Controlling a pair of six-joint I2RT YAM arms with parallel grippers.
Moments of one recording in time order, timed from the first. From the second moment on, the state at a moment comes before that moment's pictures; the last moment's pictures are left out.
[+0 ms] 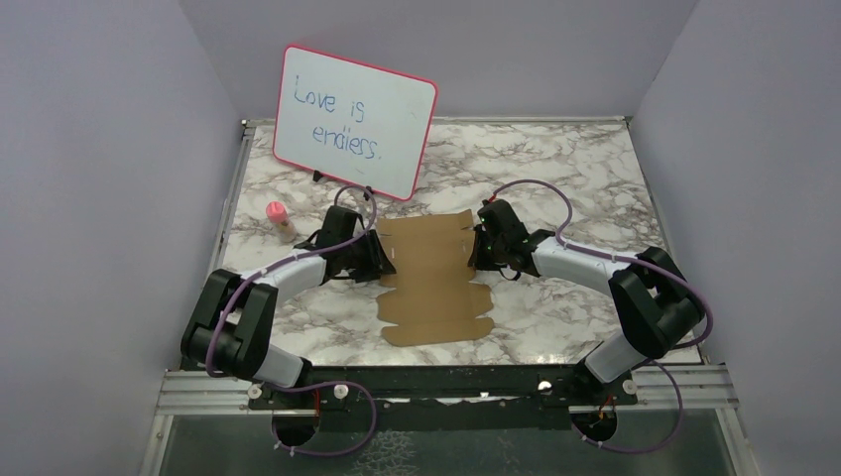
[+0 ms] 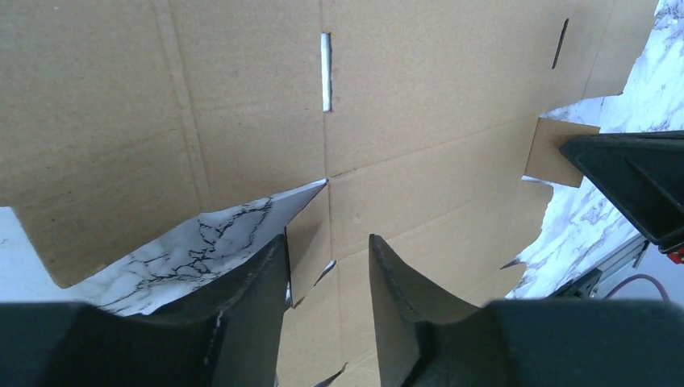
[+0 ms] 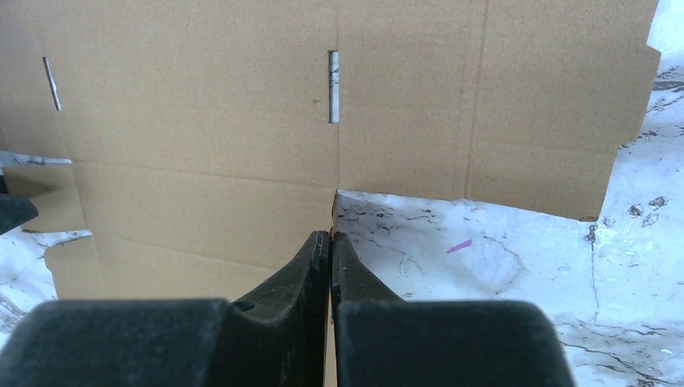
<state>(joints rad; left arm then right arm) -0.35 1.45 0.65 -0.12 0.36 -0.66 0.63 1.58 0.84 -0.17 0.03 0.59</state>
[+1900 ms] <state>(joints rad) -0.05 1.54 0.88 -0.31 0.36 -0.44 0.14 1.54 0.71 0.07 -0.33 0.48</state>
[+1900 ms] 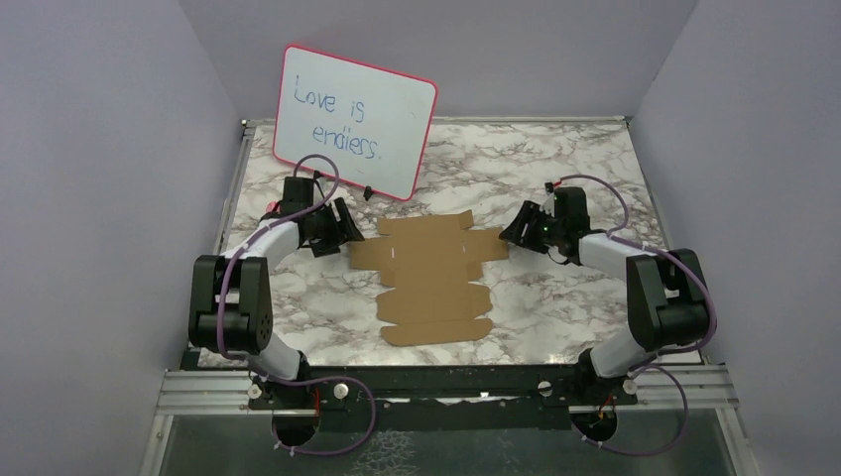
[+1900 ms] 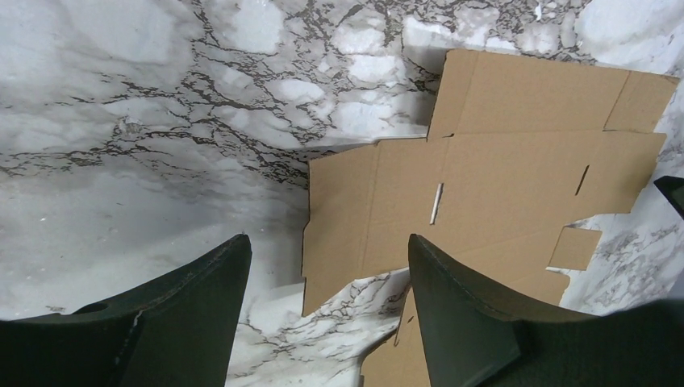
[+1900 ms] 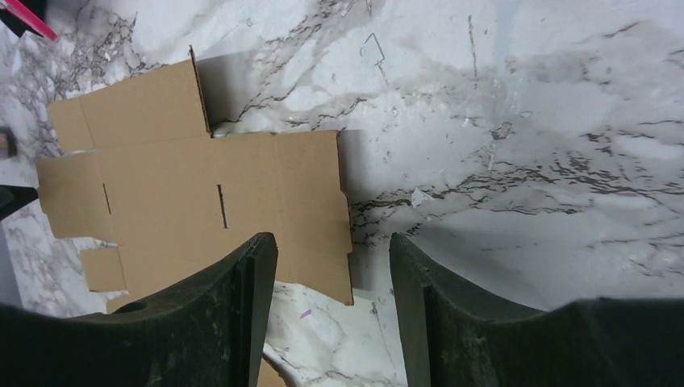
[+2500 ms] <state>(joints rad) -0.07 1.65 0.88 -0.26 0.43 -0.44 0.14 1.69 0.70 0.22 -0.49 0.51</state>
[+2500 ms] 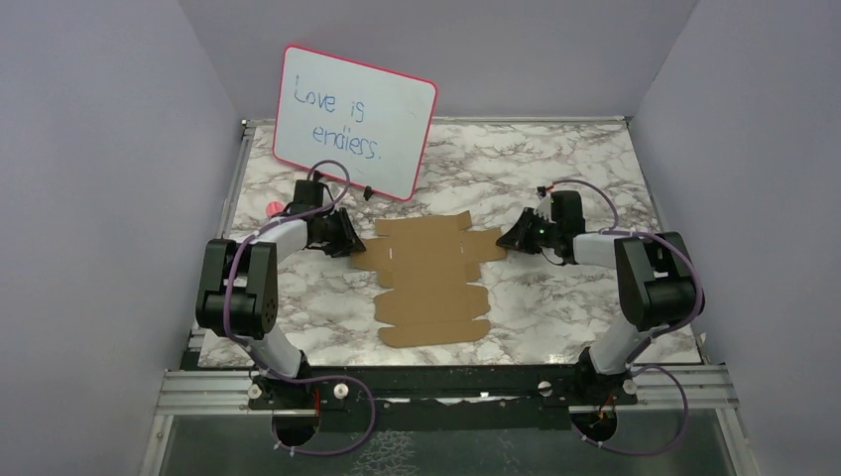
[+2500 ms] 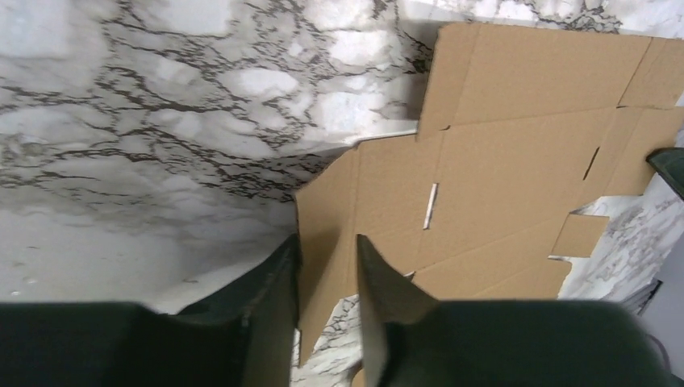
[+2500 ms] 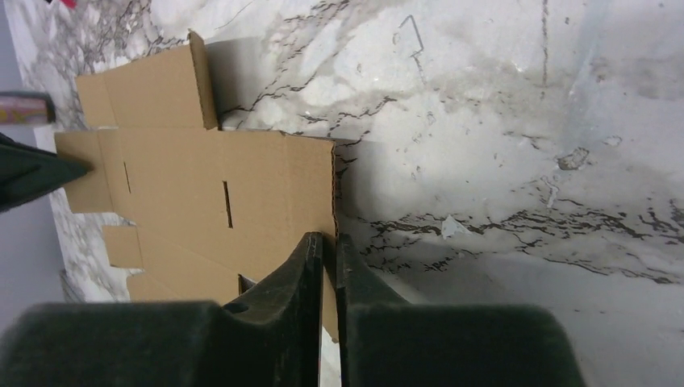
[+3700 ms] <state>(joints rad) -0.42 1.76 1.18 -0.50 0.00 -0.39 0.53 1.61 1.05 -0.37 0.27 0.35</state>
